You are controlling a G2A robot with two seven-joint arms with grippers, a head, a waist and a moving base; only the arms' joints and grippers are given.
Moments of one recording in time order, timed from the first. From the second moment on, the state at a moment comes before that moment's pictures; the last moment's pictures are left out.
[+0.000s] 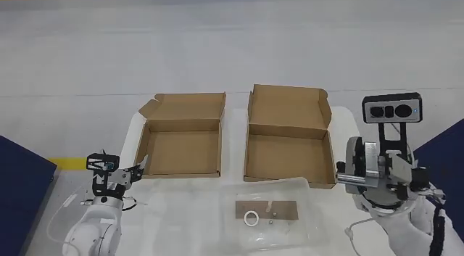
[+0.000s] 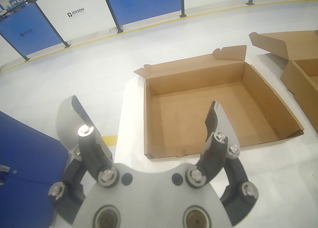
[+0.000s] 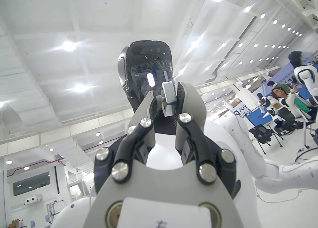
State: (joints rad) left arm 1.73 -1.15 -1.60 -1.80 1.33 0.00 0.00; right arm -1.36 -0.86 1.31 -2.26 1.30 -0.52 0.86
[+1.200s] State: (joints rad) left arm 1.73 -1.15 -1.60 -1.80 1.33 0.00 0.00; right arm -1.49 -0.87 1.62 -2.22 1.01 -0.40 0.96
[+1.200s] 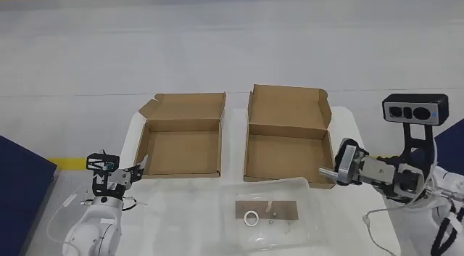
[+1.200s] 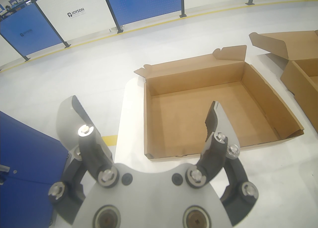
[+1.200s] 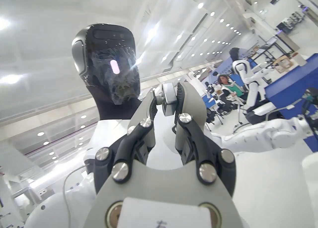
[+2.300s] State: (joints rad) left arm 1.73 -1.15 -1.60 -1.80 1.33 0.00 0.00; right arm -1.68 -0.86 1.89 -2.23 0.16 -0.22 0.88
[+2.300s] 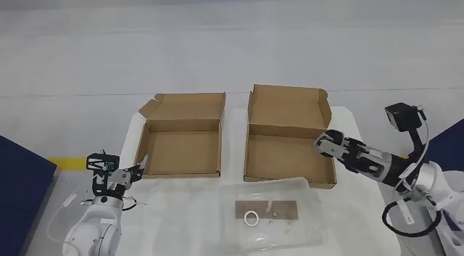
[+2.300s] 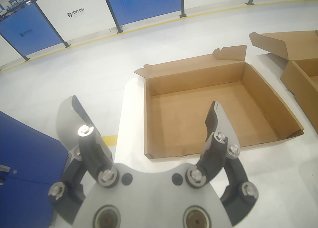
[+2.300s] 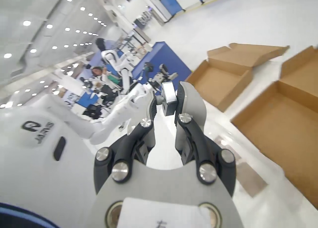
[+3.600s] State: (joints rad) left arm 1.73 -1.15 -1.60 -1.80 1.33 0.00 0.00; right arm -1.44 -0.88 1.38 -2.06 -0.75 0.24 0.91
